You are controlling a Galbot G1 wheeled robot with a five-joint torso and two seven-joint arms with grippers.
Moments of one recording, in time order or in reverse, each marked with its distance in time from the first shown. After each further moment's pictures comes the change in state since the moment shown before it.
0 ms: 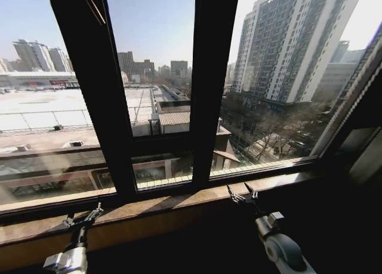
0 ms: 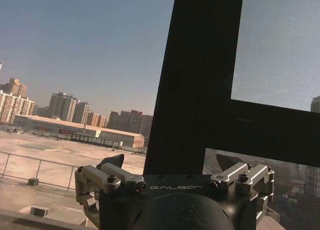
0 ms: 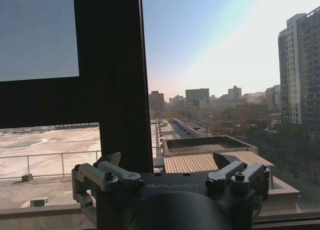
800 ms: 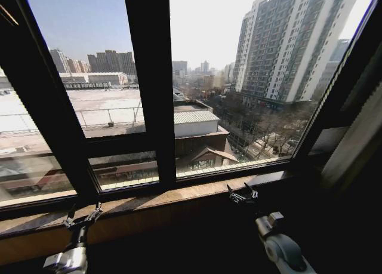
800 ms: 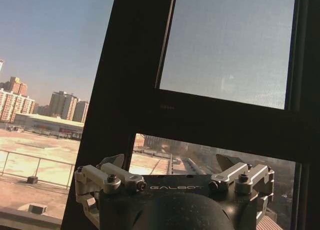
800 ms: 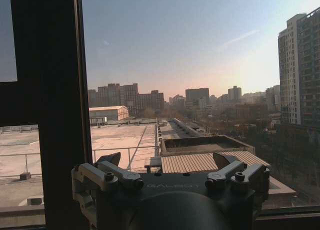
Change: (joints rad) left arm 0.000 0.000 -0.001 0.000 0.000 0.000 -0.001; right arm 0.000 0.000 0.000 0.000 0.000 0.000 0.000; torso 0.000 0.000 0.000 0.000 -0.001
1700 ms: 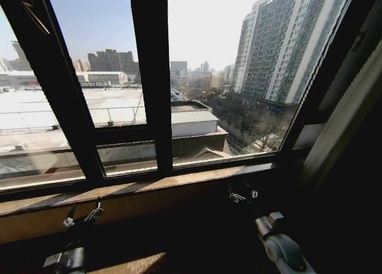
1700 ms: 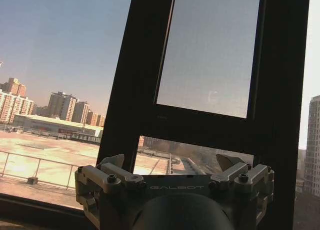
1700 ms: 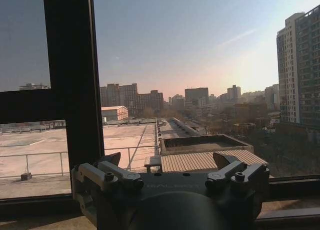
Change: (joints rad) left arm 0.000 0.000 0.001 0.000 0.000 0.000 0.001; right arm 0.000 0.000 0.000 0.000 0.000 0.000 0.000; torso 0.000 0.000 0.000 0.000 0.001
